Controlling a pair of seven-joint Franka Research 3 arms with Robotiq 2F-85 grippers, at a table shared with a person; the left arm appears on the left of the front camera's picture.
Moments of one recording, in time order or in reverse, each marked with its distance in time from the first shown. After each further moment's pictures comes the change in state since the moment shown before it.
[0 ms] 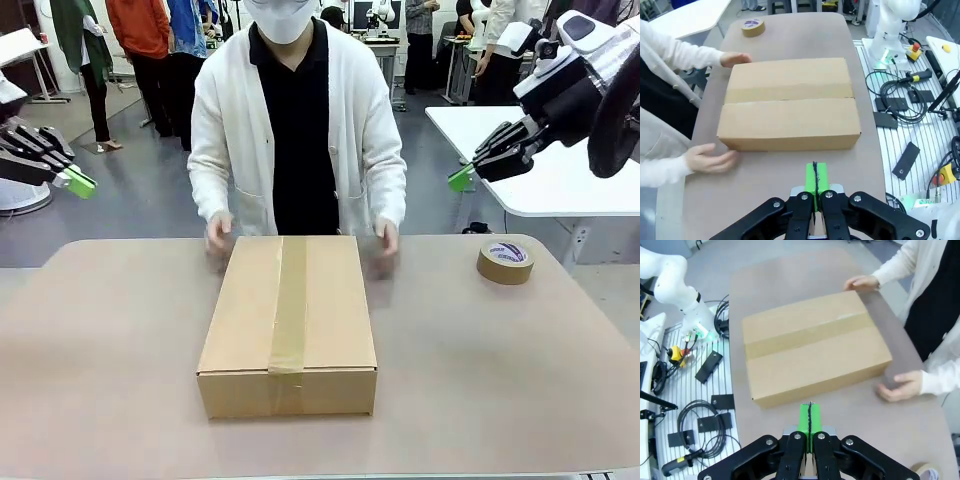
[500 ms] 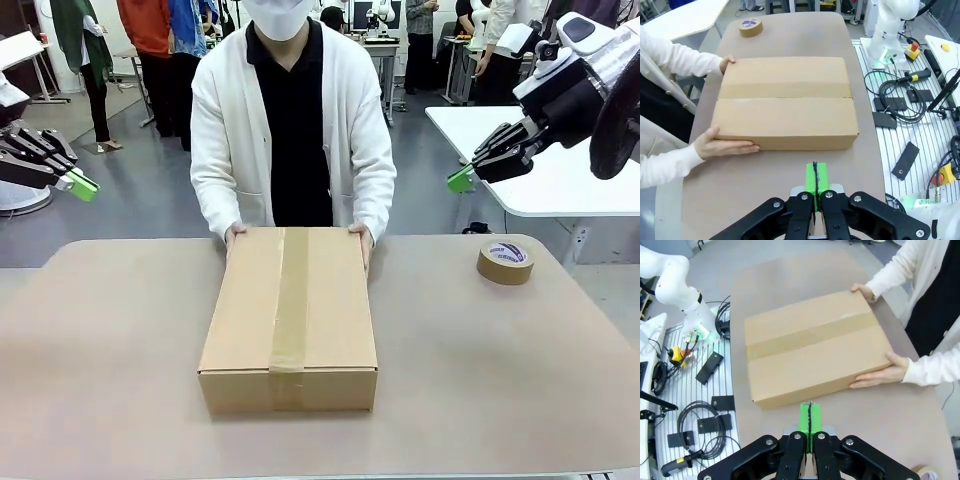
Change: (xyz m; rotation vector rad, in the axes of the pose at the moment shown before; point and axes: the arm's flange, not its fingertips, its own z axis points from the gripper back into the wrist) left arm 0.002 0.002 -0.006 -0.017 -0.001 -0.006; right arm 0.003 0.000 0.004 -0.003 -0.018 0.011
